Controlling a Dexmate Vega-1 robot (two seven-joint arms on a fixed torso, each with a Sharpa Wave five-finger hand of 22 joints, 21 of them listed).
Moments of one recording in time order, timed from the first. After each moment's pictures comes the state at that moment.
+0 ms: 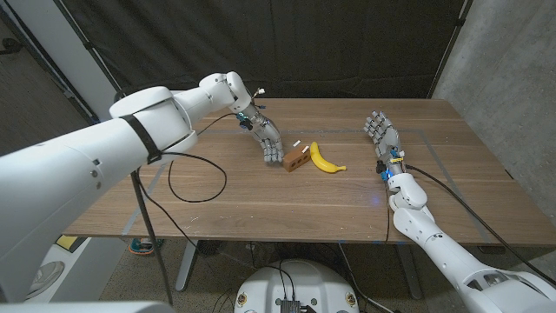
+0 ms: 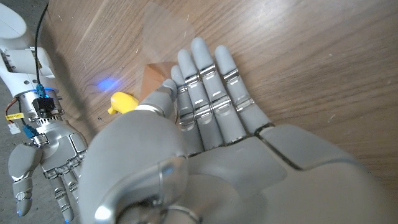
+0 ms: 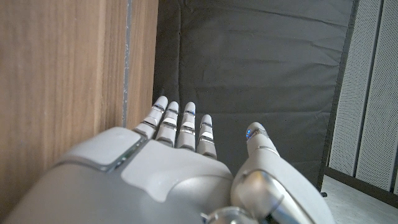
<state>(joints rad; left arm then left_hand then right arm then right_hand) -0.17 0.18 1.17 -0.40 -0.03 -0.03 -1.09 0.93 0.16 0.55 -0.16 0.18 0.94 0.07 0.35 0.25 1.05 -0.05 0.50 0.36 1.00 -0.12 0.57 0.40 0.58 -0.05 1.05 0.23 -0.87 -0.36 -0.31 -1.08 0.72 0.62 0.12 0.22 0.12 0.40 -0.11 0.19 0.19 0.00 0.19 0.18 0.26 0.09 0.23 0.19 0.17 0.10 0.19 0.18 -0.01 0.09 0.57 0.20</state>
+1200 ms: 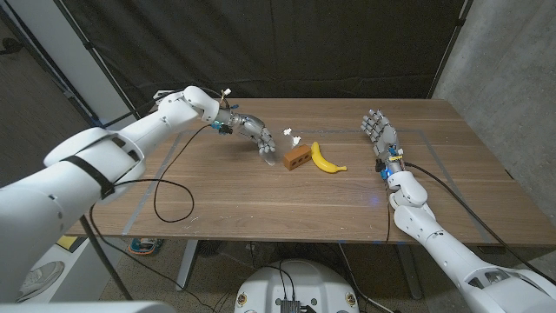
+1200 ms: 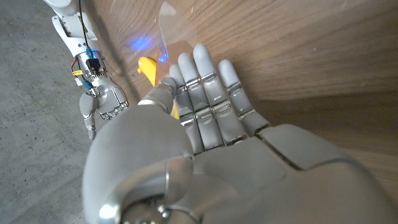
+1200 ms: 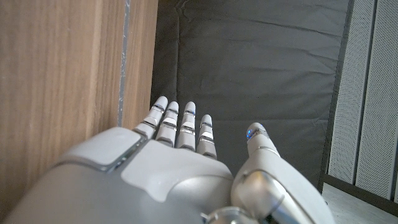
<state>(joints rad) 0.11 0.53 0.86 -0.87 -0.18 -0.07 -0.98 1.03 0.17 0.41 -0.08 0.19 0.93 0.02 0.38 0.42 0.88 -0.08 0.56 0.59 0.80 -0.10 0.70 0.74 0.25 -0.04 1.29 0.33 -0.86 -0.37 -0.32 -1.09 0.72 0.60 0.15 0.21 0.11 0.40 -0.11 0.19 0.19 0.00 0.19 0.18 0.26 0.09 0.23 0.19 0.17 0.10 0.19 0.18 -0.01 0.09 0.57 0.20</state>
